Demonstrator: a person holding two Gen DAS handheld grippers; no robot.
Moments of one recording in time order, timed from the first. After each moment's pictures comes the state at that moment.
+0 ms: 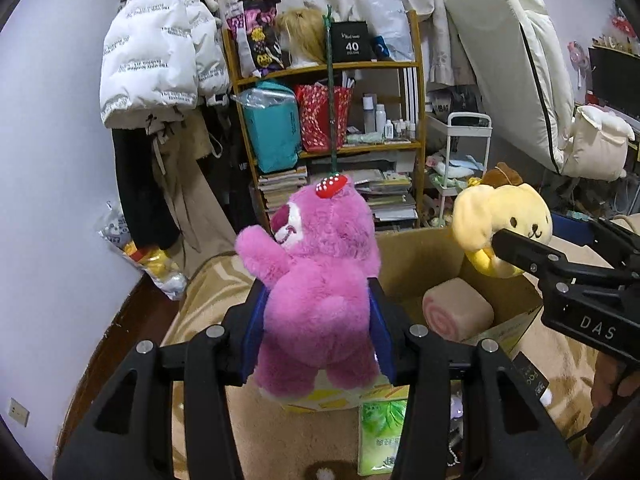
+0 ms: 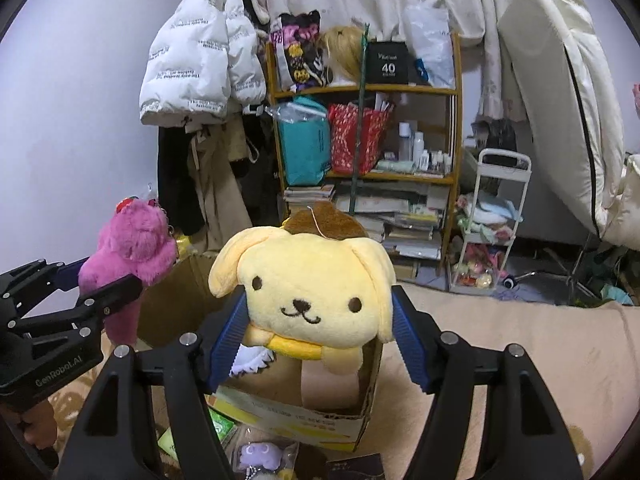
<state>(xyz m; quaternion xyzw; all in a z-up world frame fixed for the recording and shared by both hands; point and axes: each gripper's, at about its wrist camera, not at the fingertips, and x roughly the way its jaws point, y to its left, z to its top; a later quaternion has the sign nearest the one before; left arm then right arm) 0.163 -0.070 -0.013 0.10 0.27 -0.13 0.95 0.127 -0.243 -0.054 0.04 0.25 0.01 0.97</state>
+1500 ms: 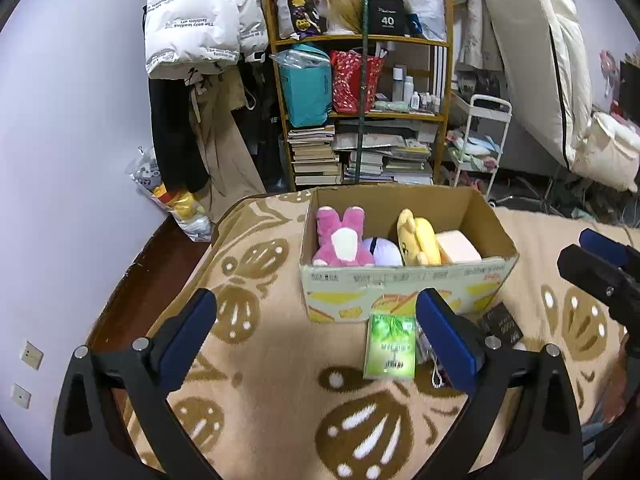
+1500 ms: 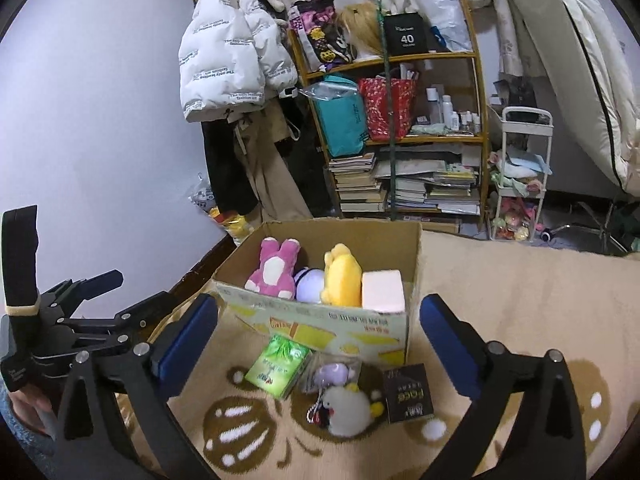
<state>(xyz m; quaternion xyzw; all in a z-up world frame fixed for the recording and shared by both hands) 0.095 -0.033 0.017 0.07 0.35 -0.08 0.93 0.044 -0.244 -0.029 0.11 0.30 0.09 0.94</state>
